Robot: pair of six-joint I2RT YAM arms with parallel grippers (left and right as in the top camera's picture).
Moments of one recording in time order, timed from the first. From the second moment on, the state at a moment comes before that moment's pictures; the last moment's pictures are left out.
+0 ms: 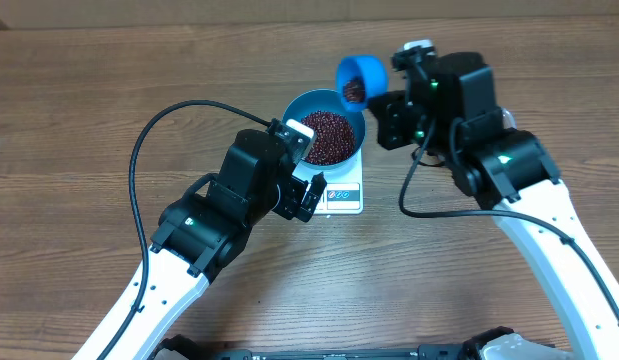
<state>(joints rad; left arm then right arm) -0.57 1.20 1.10 -0.63 -0.03 -0.03 0.37 1.39 1.39 -0.65 -0.20 0.23</state>
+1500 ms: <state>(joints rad) -0.57 1.20 1.10 -0.63 -0.03 -0.03 -0.07 1.52 1.39 -0.87 0.11 0.05</state>
